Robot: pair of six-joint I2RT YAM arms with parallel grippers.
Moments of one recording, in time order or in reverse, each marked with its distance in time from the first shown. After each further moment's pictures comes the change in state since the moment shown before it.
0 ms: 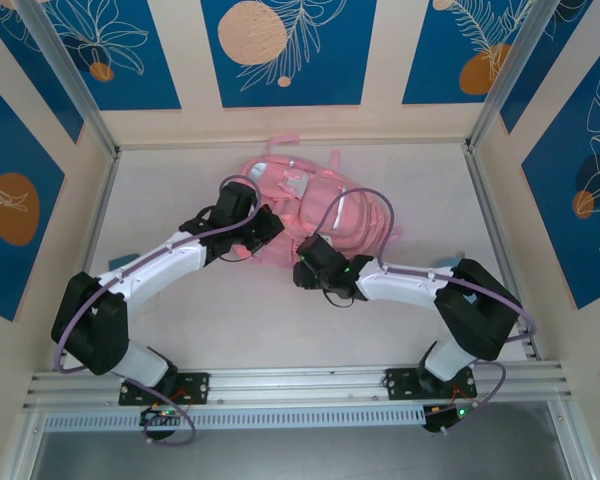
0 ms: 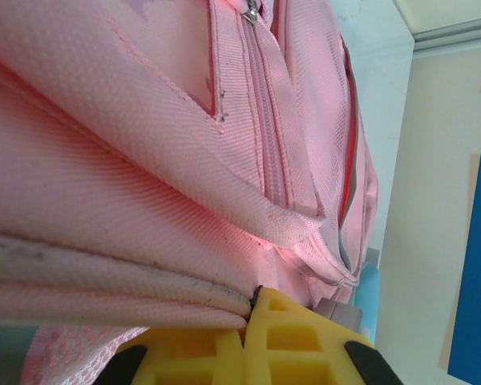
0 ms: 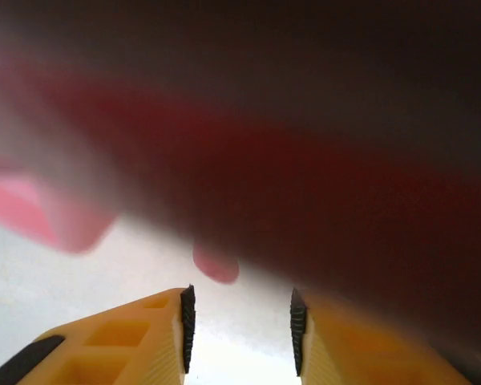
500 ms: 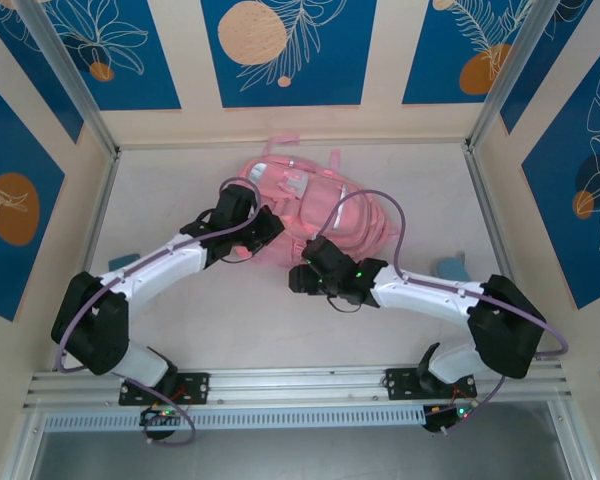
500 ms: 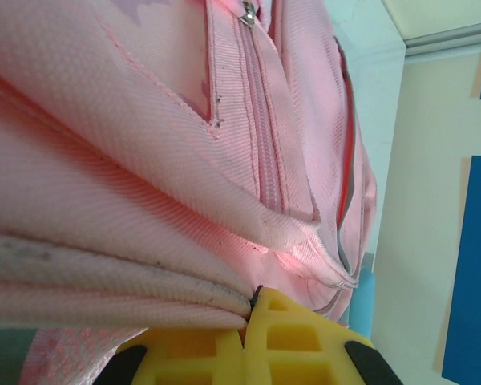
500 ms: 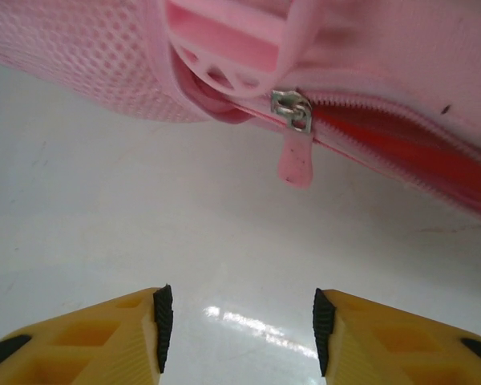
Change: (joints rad) left arm 0.000 0.000 -0.023 0.055 0.000 -0.008; right arm 0.046 -0.144 -0.018 -0.095 -0.066 0.061
